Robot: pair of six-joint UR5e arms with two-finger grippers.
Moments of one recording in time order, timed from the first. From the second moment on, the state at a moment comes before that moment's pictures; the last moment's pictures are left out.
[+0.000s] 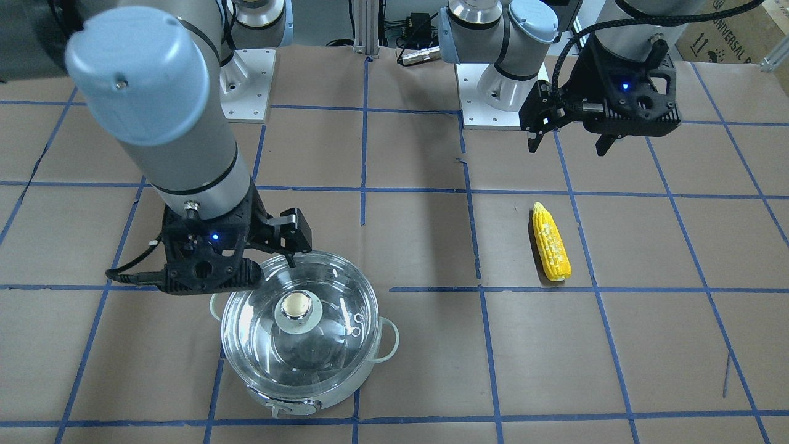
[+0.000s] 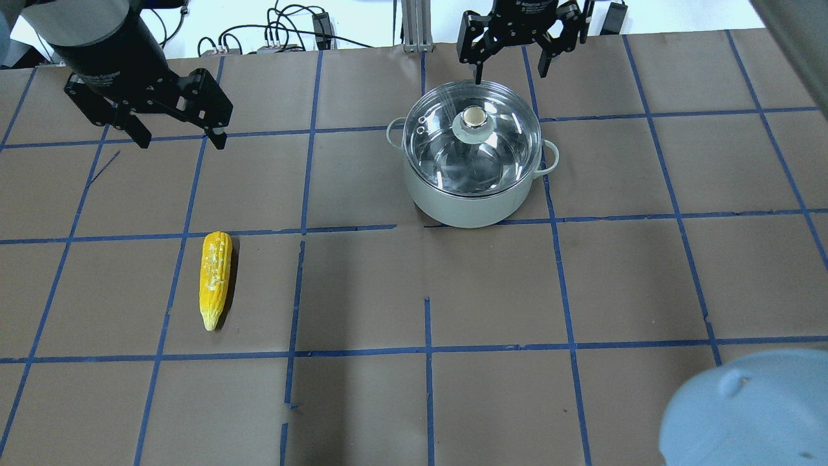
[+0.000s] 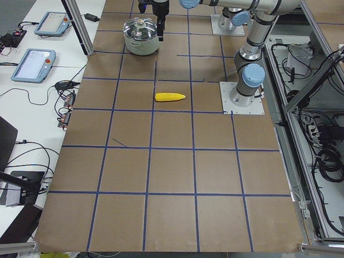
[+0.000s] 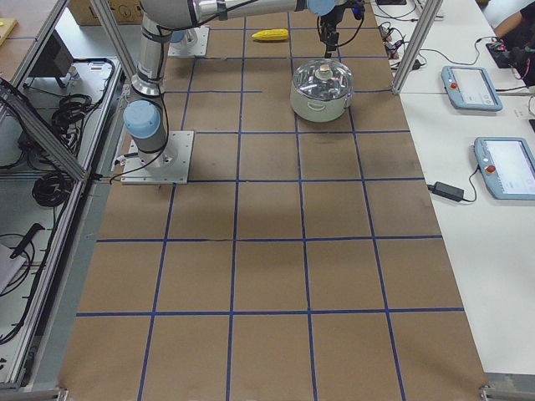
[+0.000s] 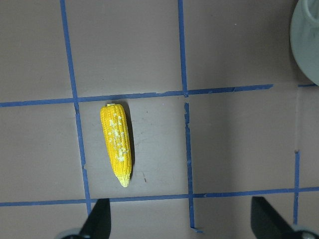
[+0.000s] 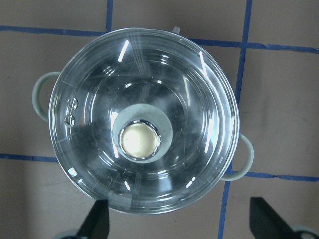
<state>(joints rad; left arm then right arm) -1.52 -1.59 -1.46 -1.68 1.60 0.10 1.74 -1.13 1.11 -1.57 -1.55 0.09</state>
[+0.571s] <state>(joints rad) -1.52 -1.59 -1.46 -1.68 1.60 0.10 1.76 -1.04 1.12 -1.70 -1.55 0.11</state>
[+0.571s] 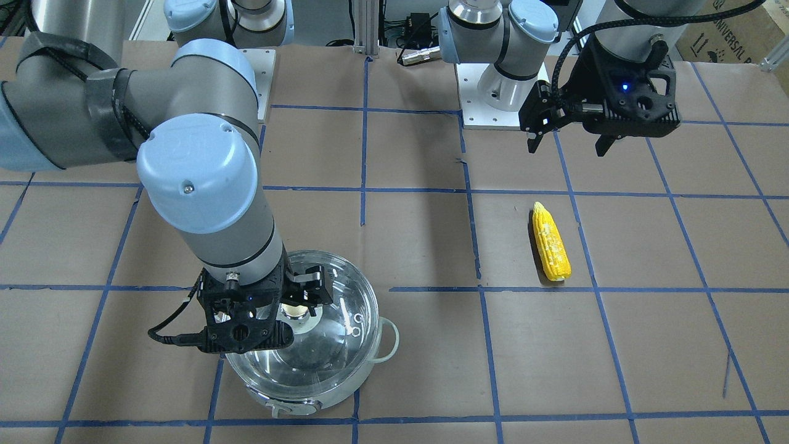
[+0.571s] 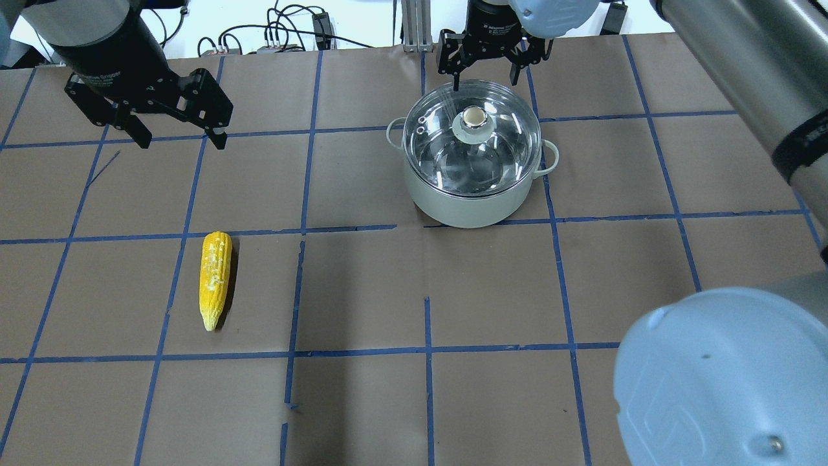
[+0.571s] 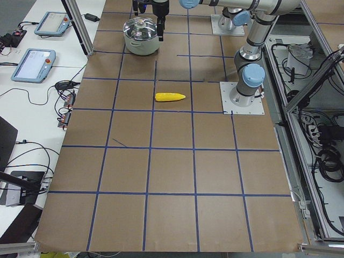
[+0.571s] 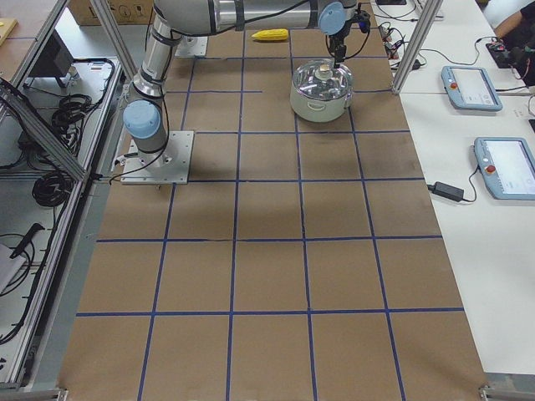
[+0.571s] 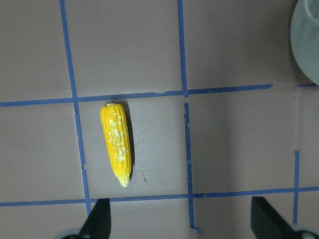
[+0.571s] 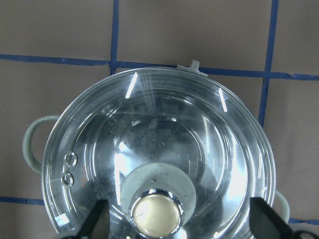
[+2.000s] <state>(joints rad) -1.52 -1.58 -1.46 -1.68 1.60 0.10 1.78 -1.03 1.25 -1.88 -1.57 0.11</state>
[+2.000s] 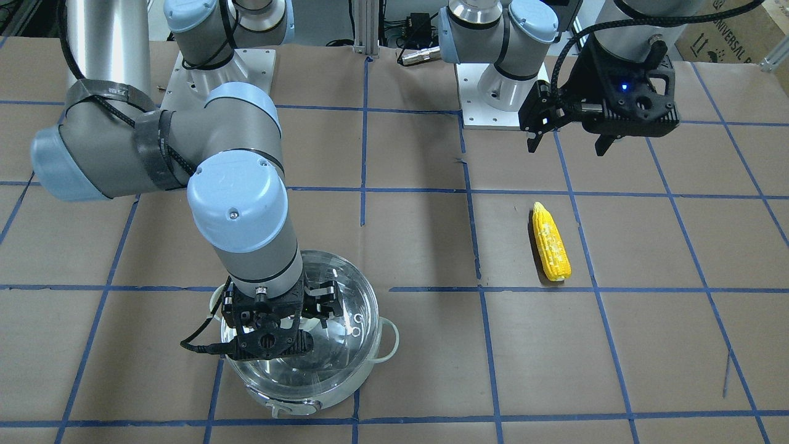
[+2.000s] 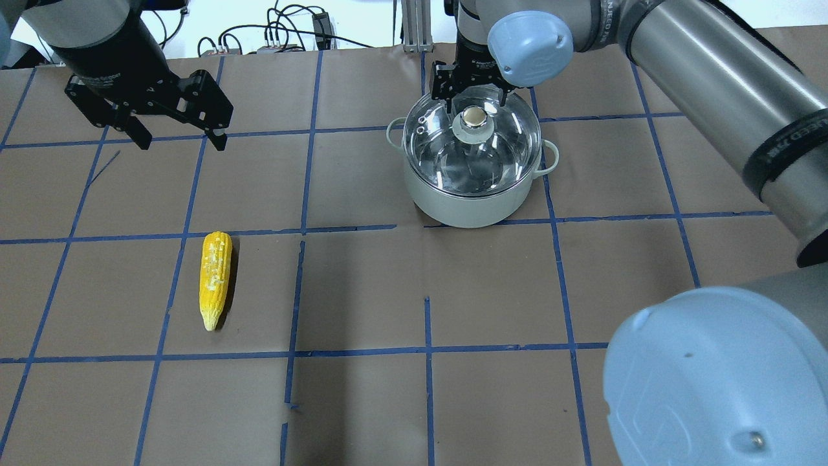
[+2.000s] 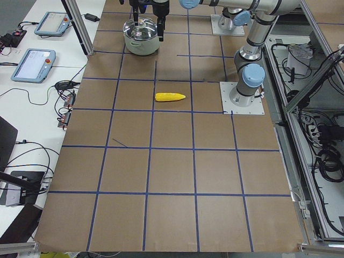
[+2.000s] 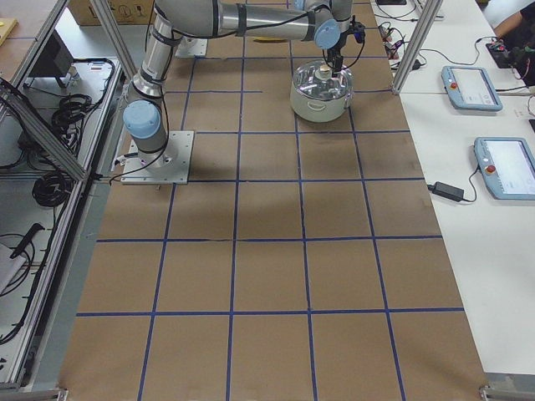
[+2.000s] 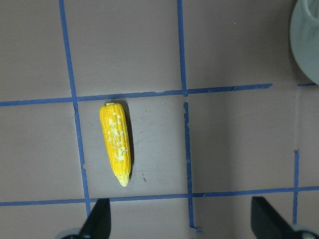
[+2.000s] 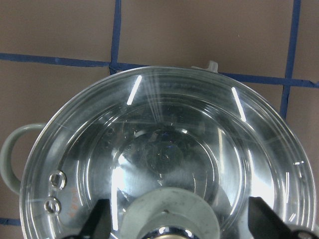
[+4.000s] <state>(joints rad) -1.53 -1.59 -1.46 -1.68 1.60 0.10 1.78 -1.06 1.30 -1.88 -1.62 0.10</state>
